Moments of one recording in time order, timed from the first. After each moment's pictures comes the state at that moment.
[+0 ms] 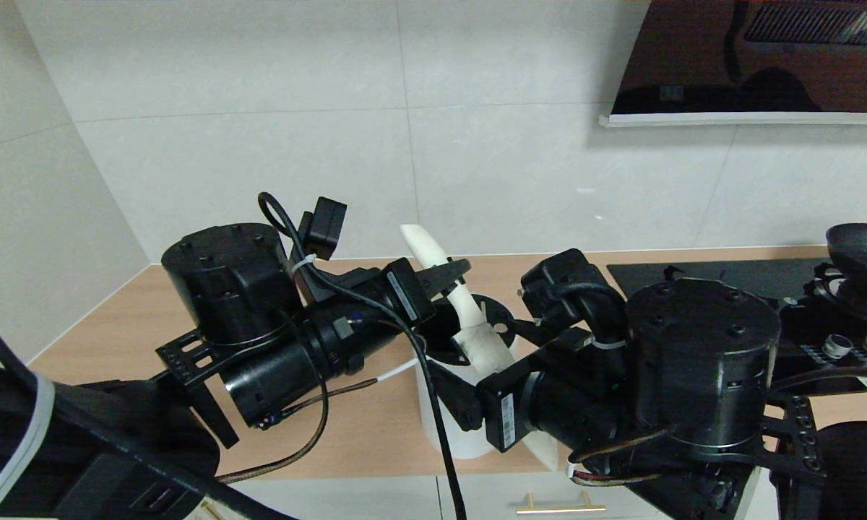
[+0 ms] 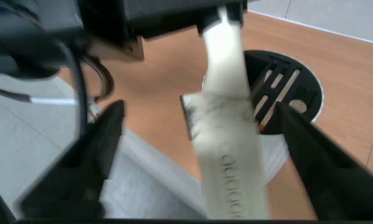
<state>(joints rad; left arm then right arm) -0.64 1.75 -0.73 -1.07 -0.16 -0.77 1.02 1.73 -0.82 -0.77 -0.32 0.13</state>
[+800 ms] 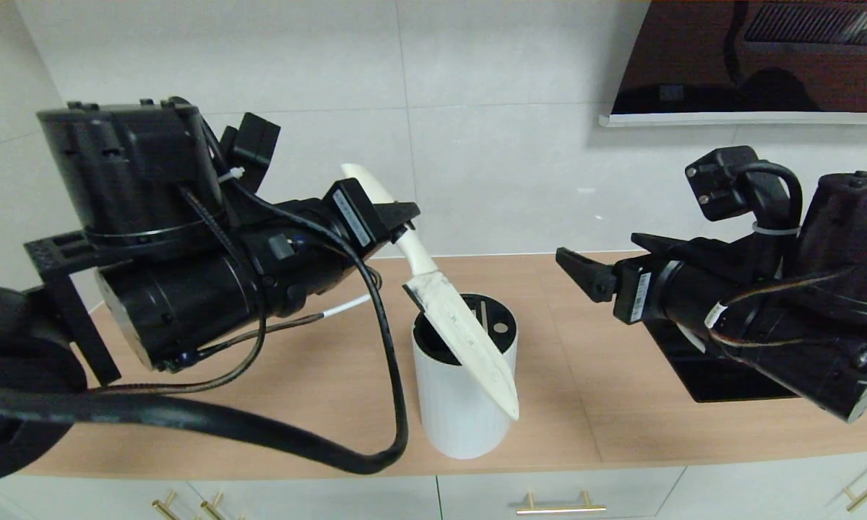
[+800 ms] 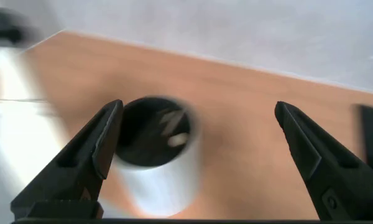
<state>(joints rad) -0.62 1.57 -0.98 -0.52 0.02 -0.74 0.70 1.54 -0.78 -0.75 -0.29 0.04</state>
